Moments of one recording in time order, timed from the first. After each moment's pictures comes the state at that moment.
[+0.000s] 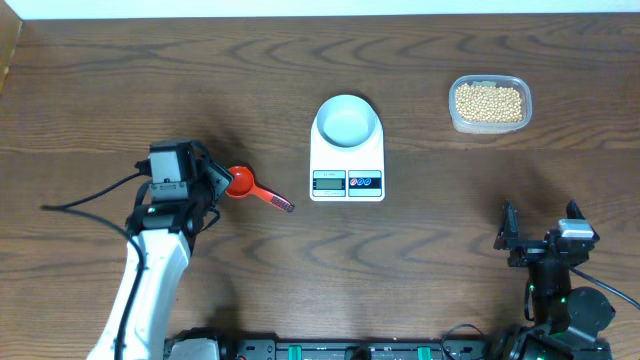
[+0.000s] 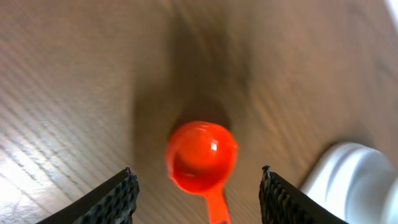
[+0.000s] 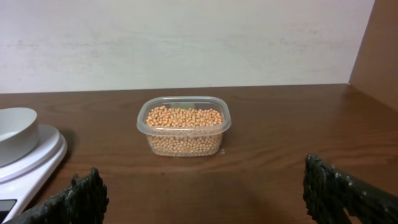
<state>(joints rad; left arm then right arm) 0.06 1.24 0.73 -0.46 0.00 -0.82 -0.45 0.01 0.01 -0.04 -0.43 -0.03</state>
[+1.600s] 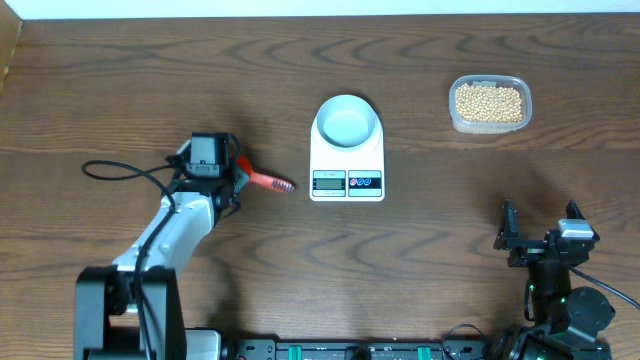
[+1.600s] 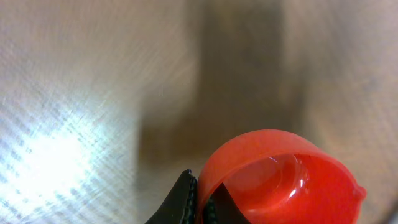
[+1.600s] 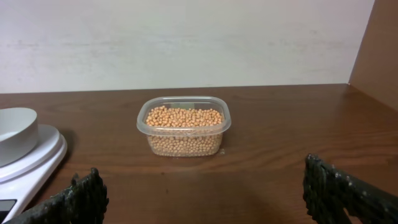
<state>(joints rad) -0.05 1.54 0.76 -0.30 -0.11 -0.88 -0.45 0.01 0.01 -0.04 -0.43 -0.03</state>
